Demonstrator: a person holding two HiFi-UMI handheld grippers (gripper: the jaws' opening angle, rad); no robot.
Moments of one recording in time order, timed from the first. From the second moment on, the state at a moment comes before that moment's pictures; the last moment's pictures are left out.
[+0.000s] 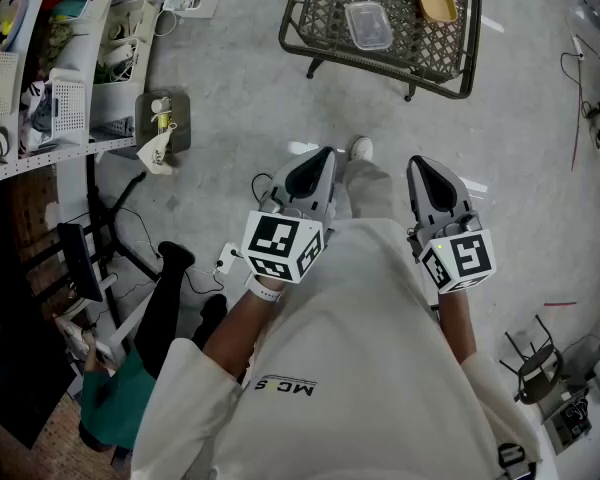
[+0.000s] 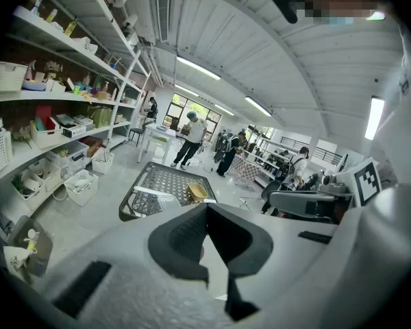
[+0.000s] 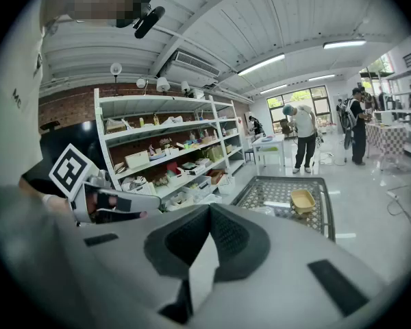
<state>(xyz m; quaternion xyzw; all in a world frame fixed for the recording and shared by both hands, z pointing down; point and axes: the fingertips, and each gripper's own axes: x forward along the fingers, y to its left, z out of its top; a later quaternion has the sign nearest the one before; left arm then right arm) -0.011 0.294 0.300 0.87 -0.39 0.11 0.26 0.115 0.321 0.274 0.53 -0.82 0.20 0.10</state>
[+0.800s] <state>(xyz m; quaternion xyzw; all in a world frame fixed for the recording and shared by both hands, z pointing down) 0.042 0.343 0.272 0.87 -0.42 0.10 0.22 0.176 0.357 0.245 0.52 -0.84 0.15 0.04</state>
